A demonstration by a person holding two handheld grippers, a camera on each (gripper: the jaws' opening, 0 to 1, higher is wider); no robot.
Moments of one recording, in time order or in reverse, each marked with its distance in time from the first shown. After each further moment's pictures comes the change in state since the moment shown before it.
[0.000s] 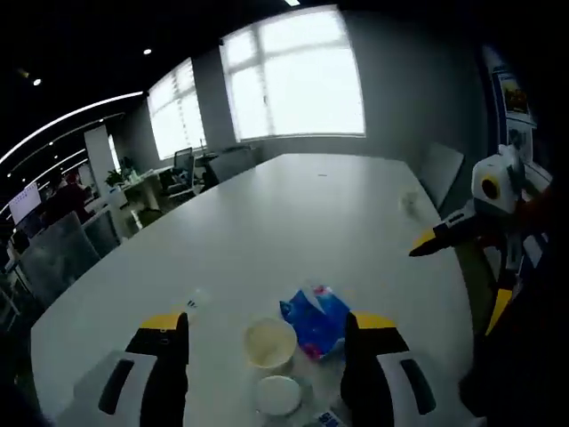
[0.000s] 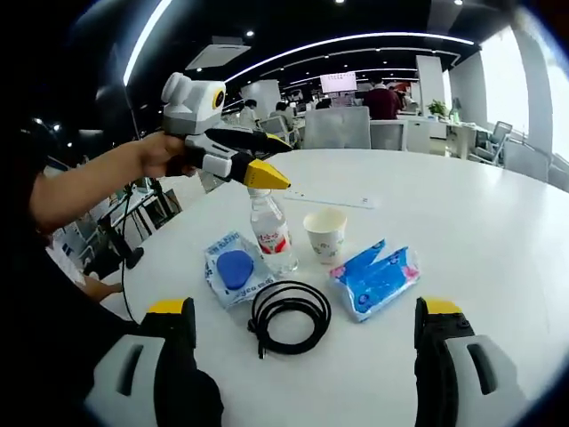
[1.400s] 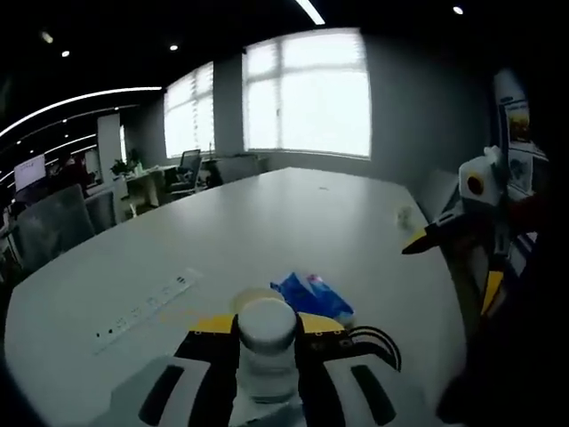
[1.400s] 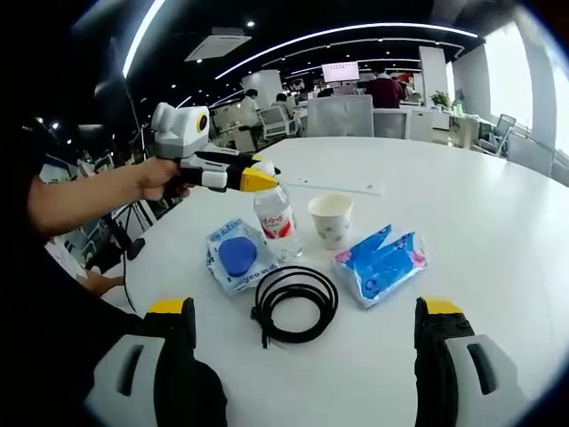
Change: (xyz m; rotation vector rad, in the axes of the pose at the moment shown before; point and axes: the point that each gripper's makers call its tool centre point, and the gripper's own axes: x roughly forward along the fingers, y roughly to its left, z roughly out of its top) left arm -0.009 -0.015 -0.047 -0.125 -0.085 -0.030; right arm 0.004 0.007 -0.017 0.008 0.054 0.005
